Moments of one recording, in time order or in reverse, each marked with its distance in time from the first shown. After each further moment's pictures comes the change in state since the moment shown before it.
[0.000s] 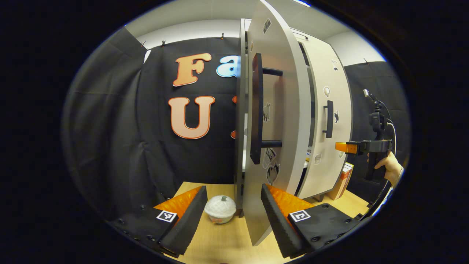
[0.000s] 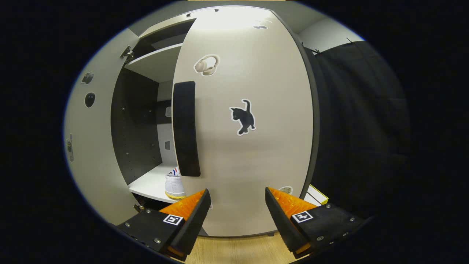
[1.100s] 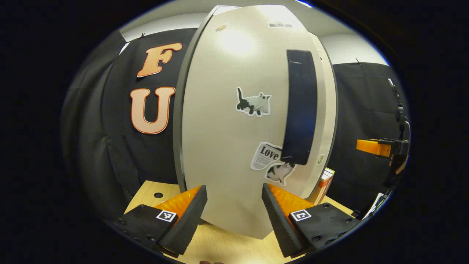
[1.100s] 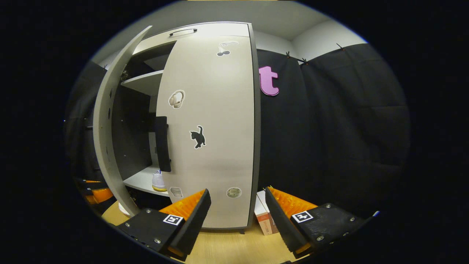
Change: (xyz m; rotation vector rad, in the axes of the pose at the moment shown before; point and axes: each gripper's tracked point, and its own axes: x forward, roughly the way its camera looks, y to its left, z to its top) left arm 0.095 -0.118 -0.005 -0.001 0.027 -0.151; right arm -0.086 -0.098 0.031 -0.044 -0.058 -0.071
